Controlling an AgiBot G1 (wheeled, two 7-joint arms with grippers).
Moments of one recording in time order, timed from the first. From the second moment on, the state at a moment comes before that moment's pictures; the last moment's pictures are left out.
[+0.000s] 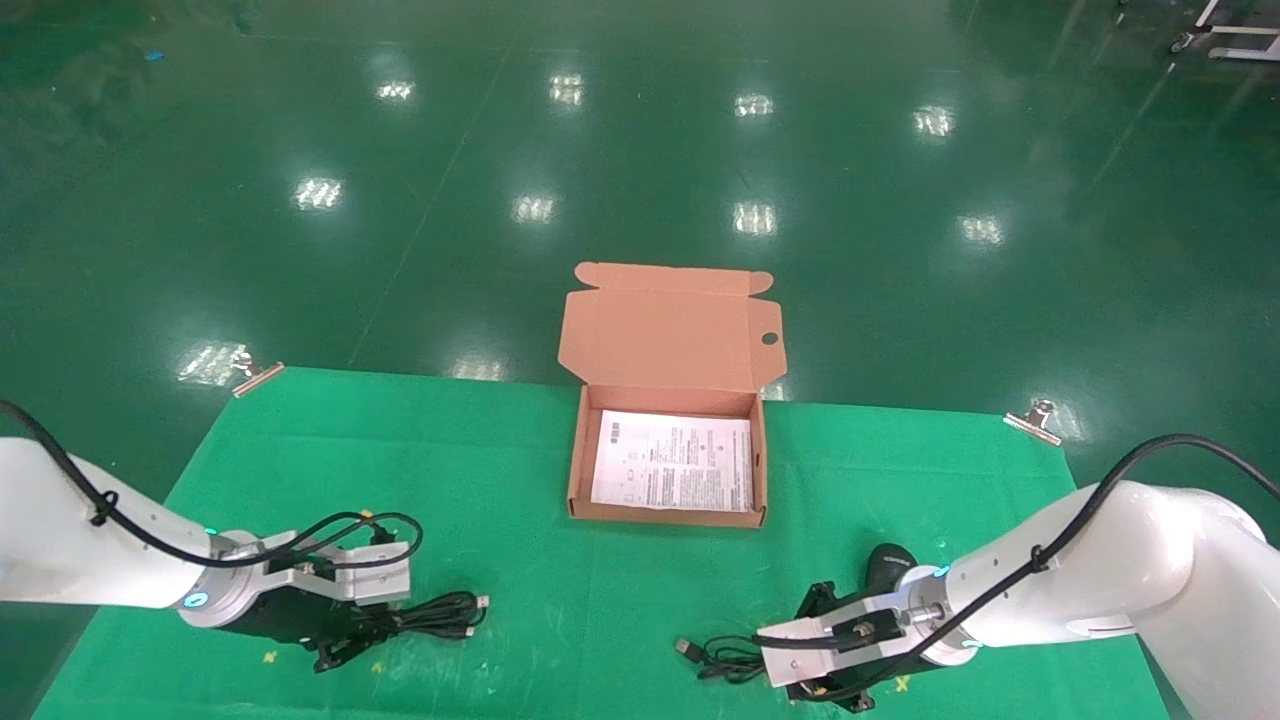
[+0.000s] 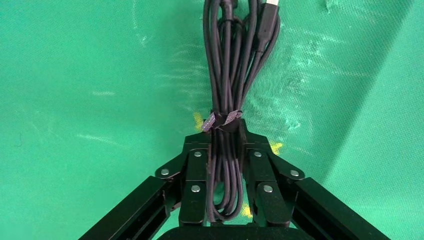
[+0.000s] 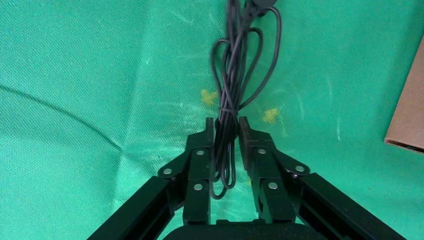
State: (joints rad) left arm -1.44 1.09 0.80 -0.51 1.96 1.11 -0.04; right arm 1.36 -1.16 -0.79 0.74 -2.02 -1.16 -0.18
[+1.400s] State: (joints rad) left arm -1.63 1.08 0.72 -0.86 2.09 0.82 -0.05; right arm 1.81 -1.21 -0.55 0.70 -1.84 -0.94 -0.20
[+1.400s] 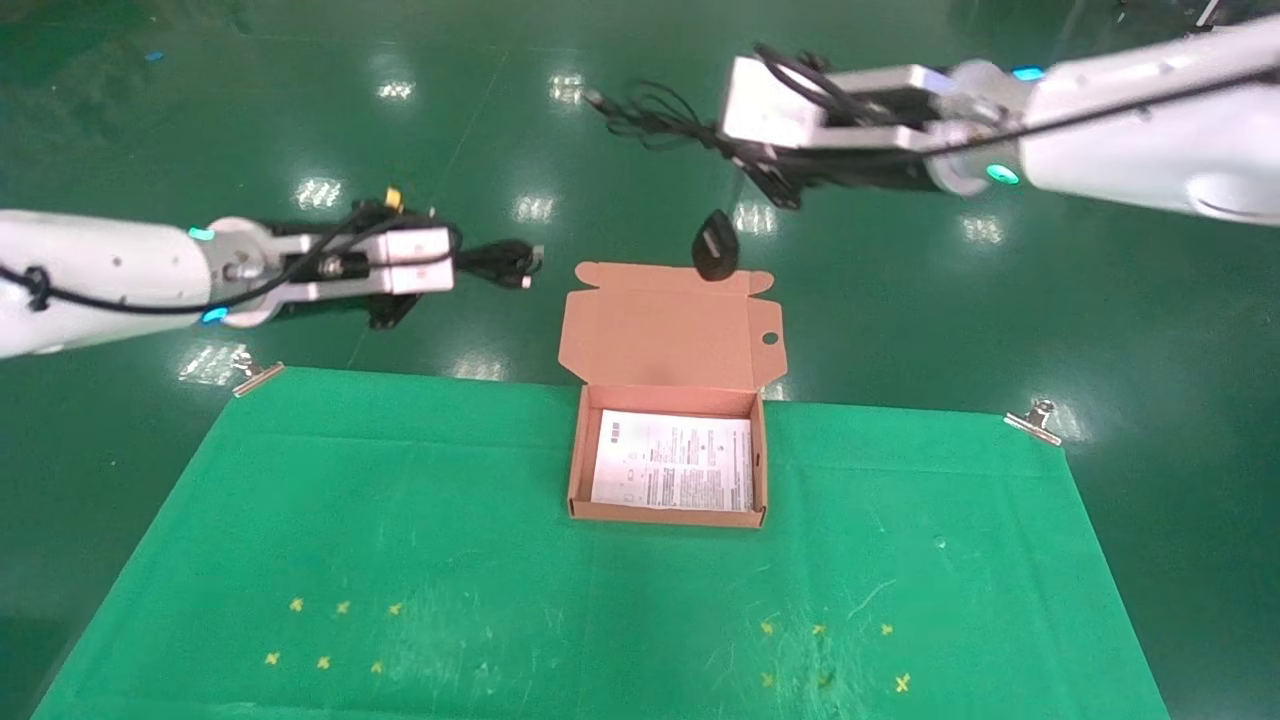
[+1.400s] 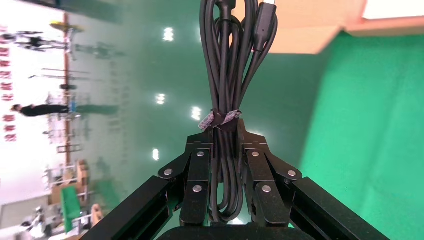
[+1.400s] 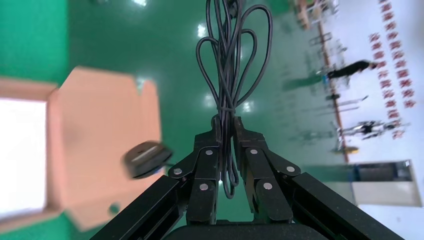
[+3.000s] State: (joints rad) left arm -1.56 1.02 0.75 -1.03 2.43 0.91 -0.47; right arm 1.72 -1.37 -0.85 0.55 -1.66 -0.82 -0.16
